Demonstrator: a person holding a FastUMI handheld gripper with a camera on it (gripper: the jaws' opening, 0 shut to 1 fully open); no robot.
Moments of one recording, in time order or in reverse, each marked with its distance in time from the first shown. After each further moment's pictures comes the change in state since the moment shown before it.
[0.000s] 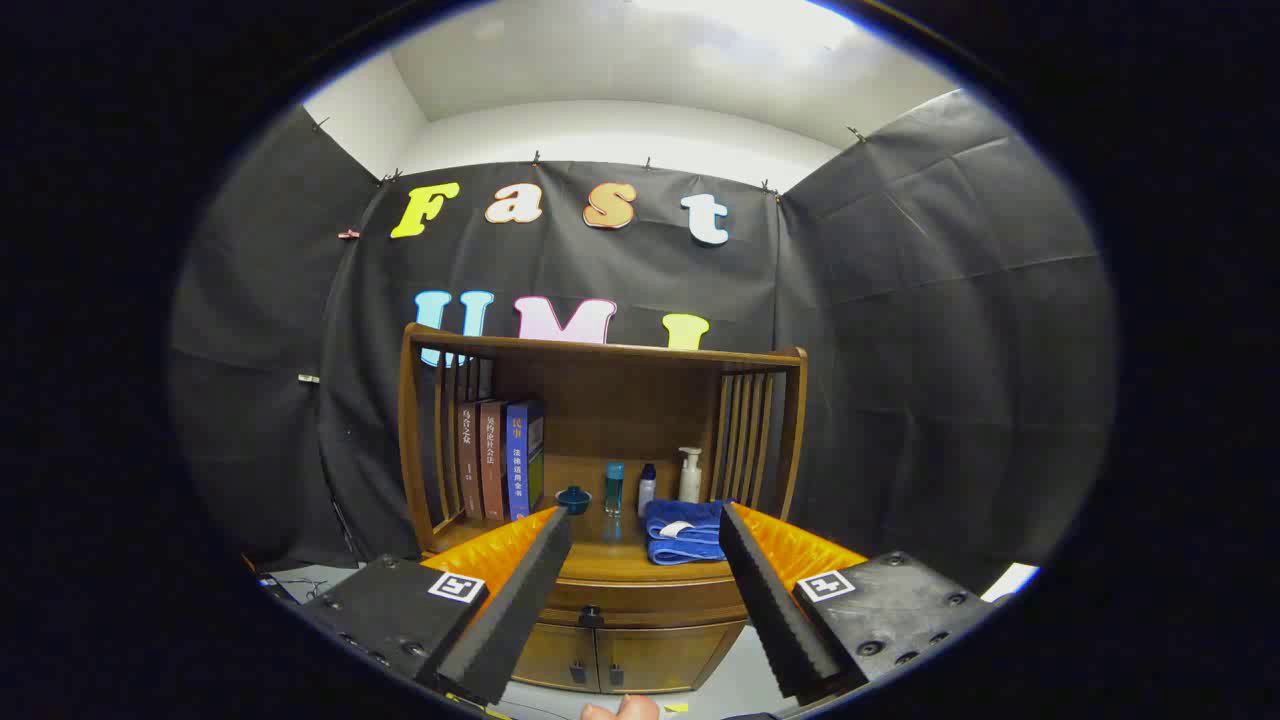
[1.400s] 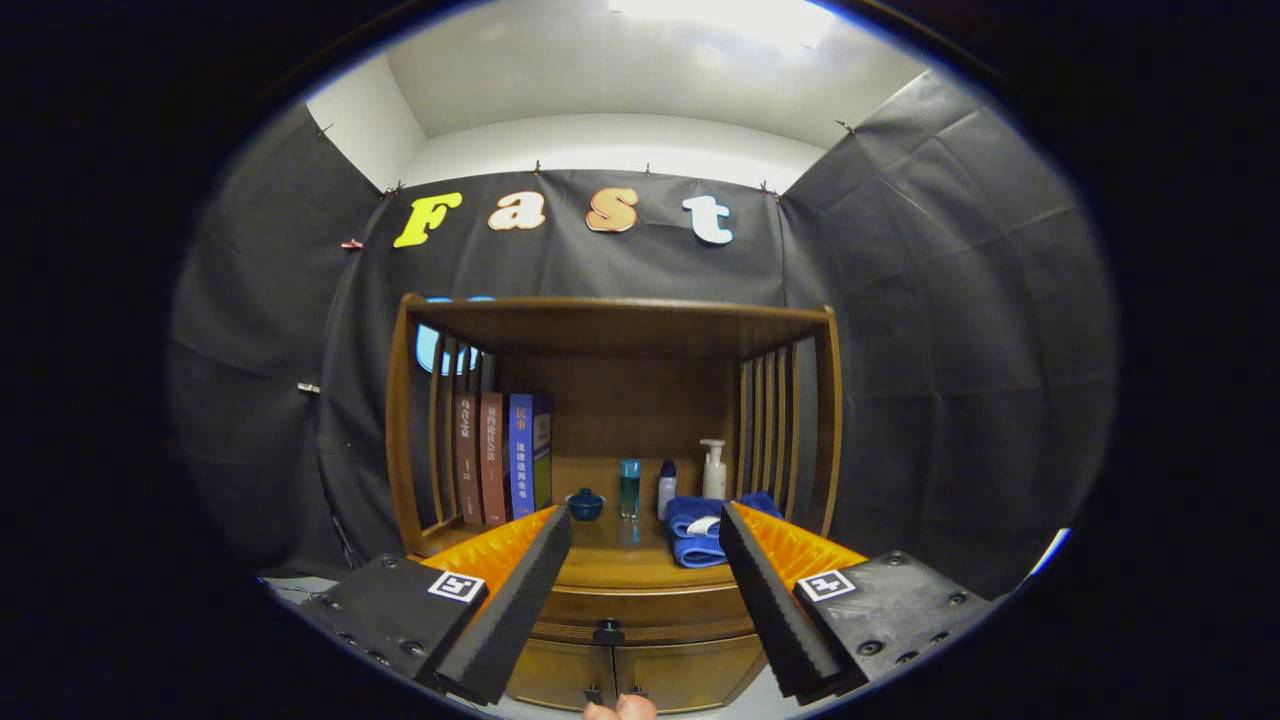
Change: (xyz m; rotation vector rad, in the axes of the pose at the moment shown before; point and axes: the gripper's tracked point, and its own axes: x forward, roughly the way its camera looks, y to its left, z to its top) arm 0.065 0.021 -0.106 0.057 -0.079 -0.002
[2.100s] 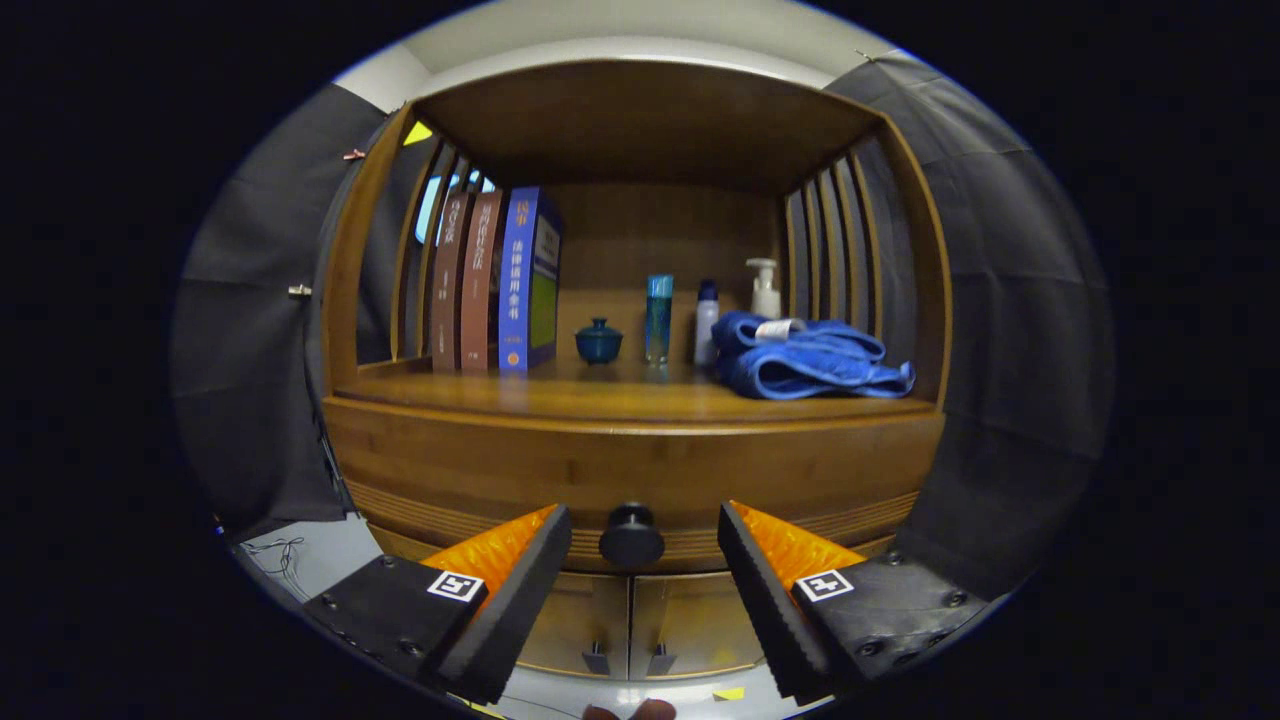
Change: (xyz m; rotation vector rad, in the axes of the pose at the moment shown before) arm 0.061 0.039 -0.238 -0.035 0.320 0.077
